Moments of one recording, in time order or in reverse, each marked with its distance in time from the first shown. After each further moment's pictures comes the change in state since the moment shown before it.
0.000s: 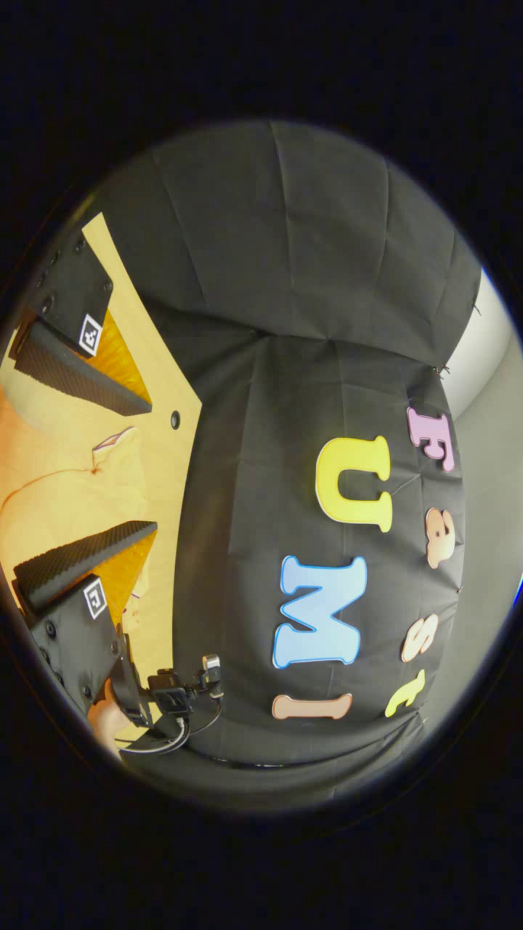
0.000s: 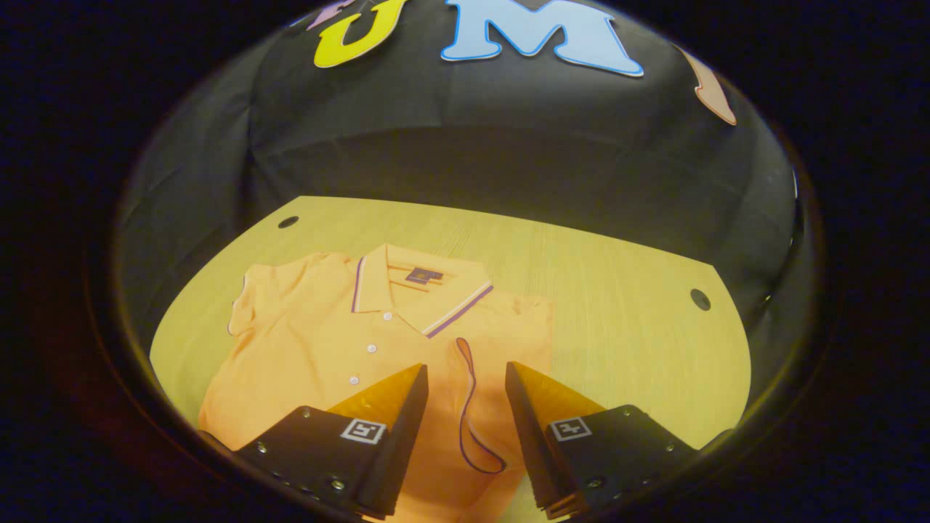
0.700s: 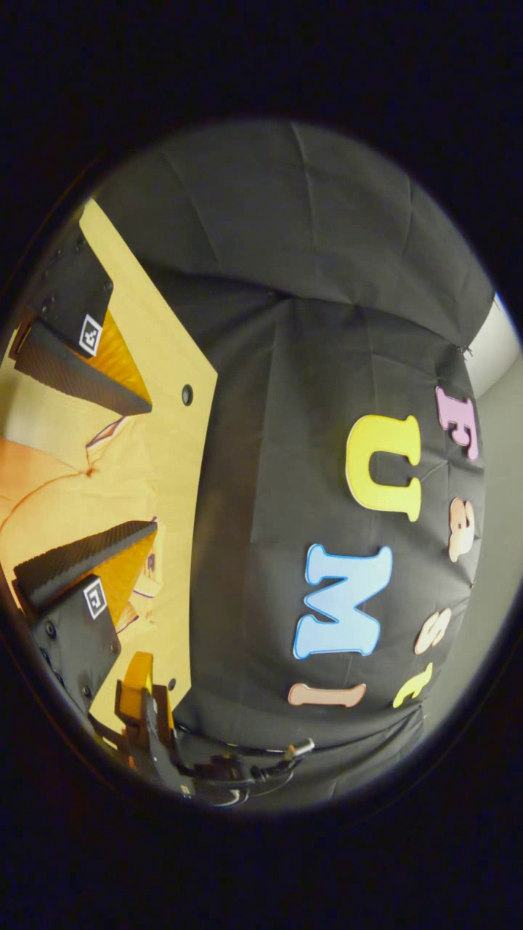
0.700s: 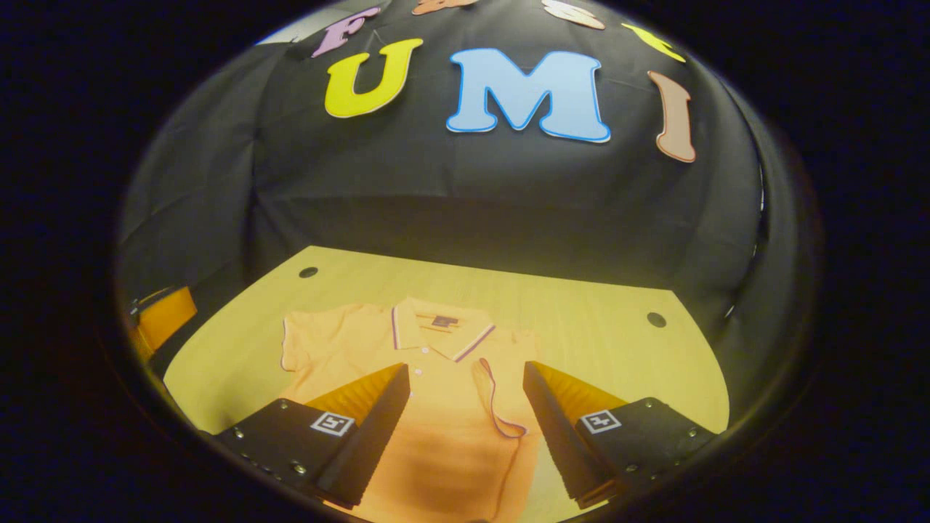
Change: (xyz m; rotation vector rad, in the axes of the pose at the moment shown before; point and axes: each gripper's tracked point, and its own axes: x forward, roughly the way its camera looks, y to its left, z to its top) left arm 0.085 0.023 -0.045 -0.005 0.096 -0.157; right arm -0.117 0.042 0.042 0.060 -0.200 -0.100
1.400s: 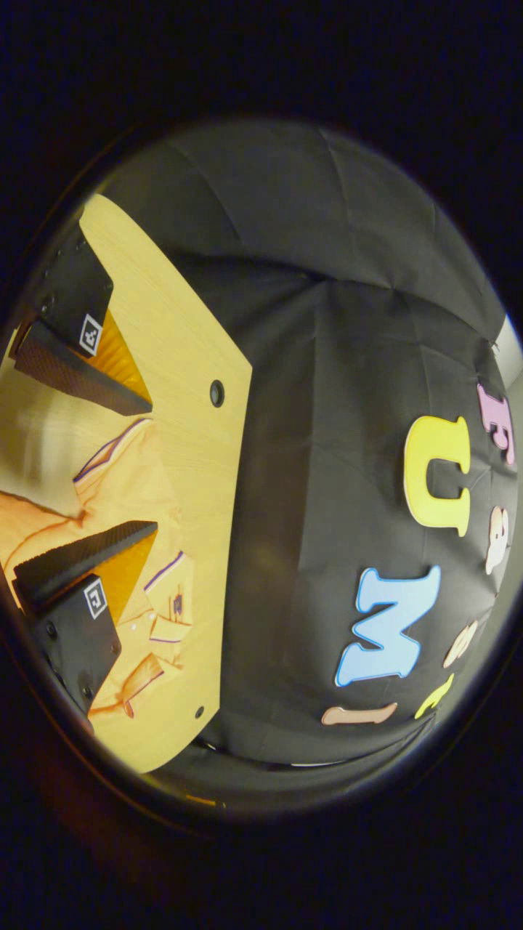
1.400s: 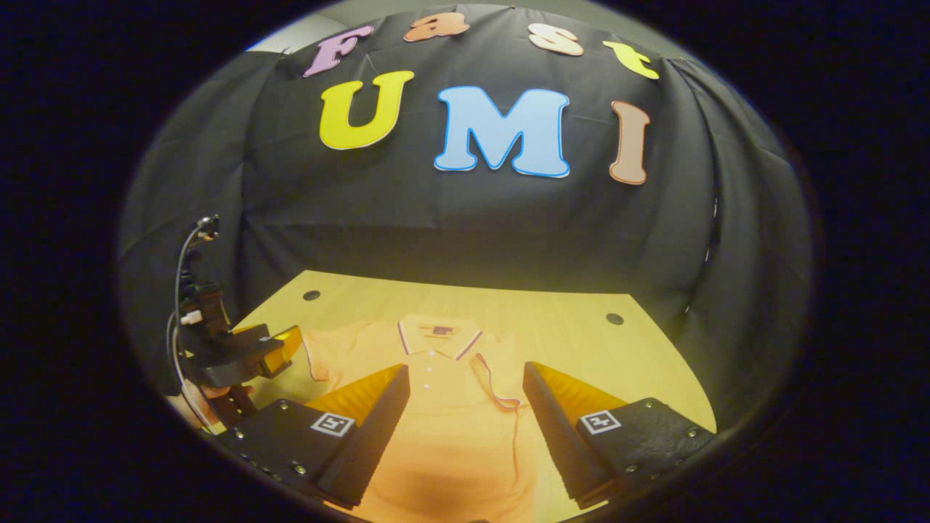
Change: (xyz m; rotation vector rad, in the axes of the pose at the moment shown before) left arm 0.112 0.059 -0.078 0.013 0.146 0.013; right arm -0.099 0.028 0.011 0.033 -0.052 -0.106
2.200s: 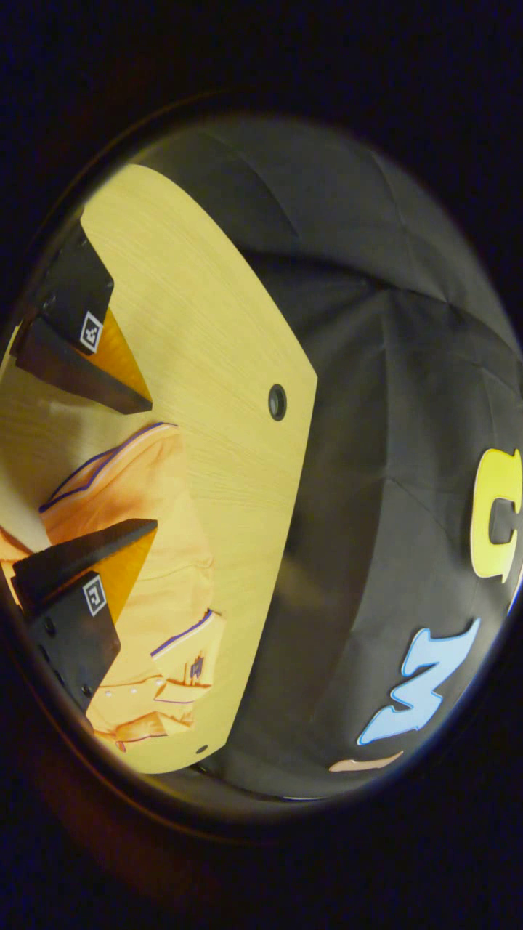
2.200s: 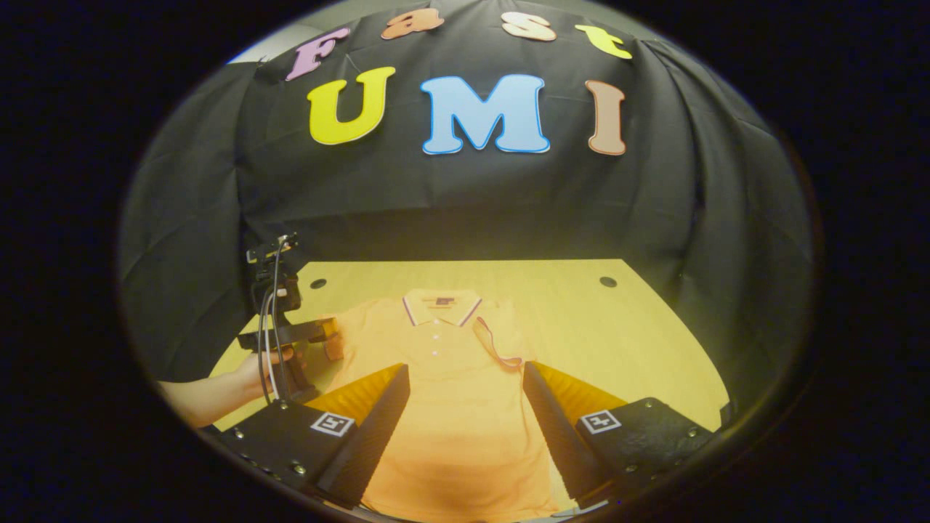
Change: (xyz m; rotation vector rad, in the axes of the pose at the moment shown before) left arm 0.094 0.027 -0.064 -0.103 0.206 0.071; right arm -0.038 -0.002 -0.039 0.078 0.069 -0.008
